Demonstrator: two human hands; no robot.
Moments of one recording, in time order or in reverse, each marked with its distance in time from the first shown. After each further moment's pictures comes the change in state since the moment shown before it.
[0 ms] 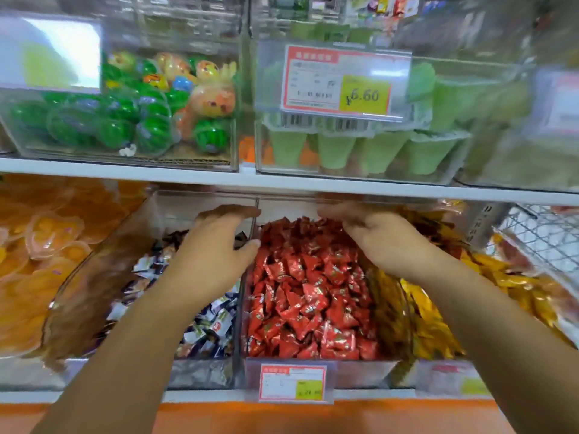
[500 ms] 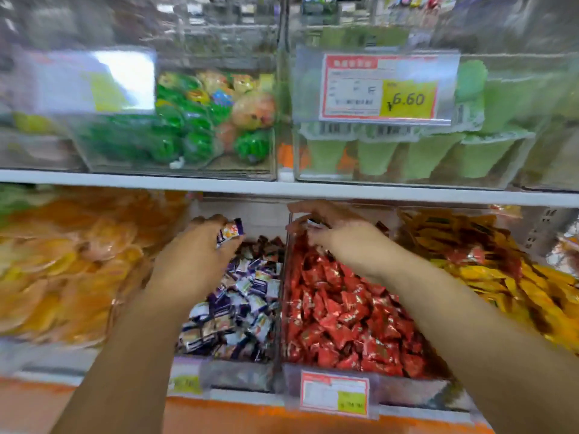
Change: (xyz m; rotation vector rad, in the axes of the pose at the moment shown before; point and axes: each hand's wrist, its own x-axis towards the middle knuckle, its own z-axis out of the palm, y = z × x) left_hand -0.003 -0.040 -0.028 0.146 0.048 -0.242; right_hand 0.043 -0.028 0.057 0.362 -0.140 -0.072
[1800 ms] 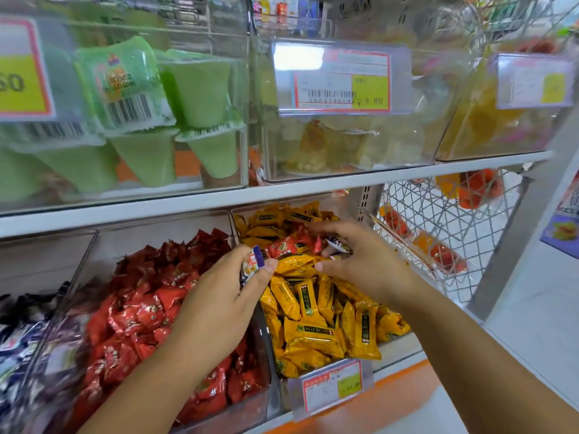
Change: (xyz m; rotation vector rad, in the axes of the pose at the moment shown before) left_hand -0.040 0.188 0.126 -0.566 -0.232 0.533; right_hand -0.146 0.104 -0.162 -0.156 0.449 0.255
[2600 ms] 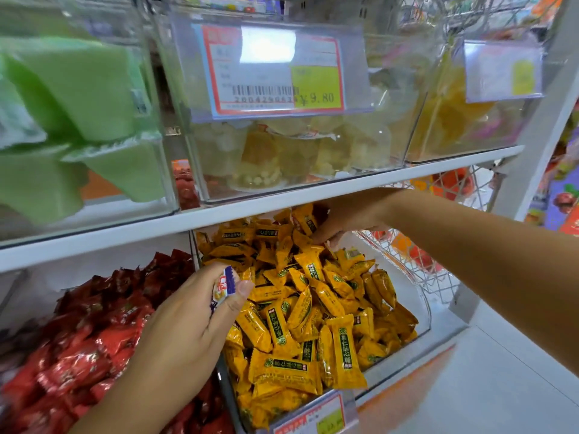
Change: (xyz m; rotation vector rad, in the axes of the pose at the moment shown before) left_hand 0.016 -0.002 0.009 0.112 -0.016 0.149; right_hand 0.097 -0.002 -0.070 -0.559 -0.466 0.057
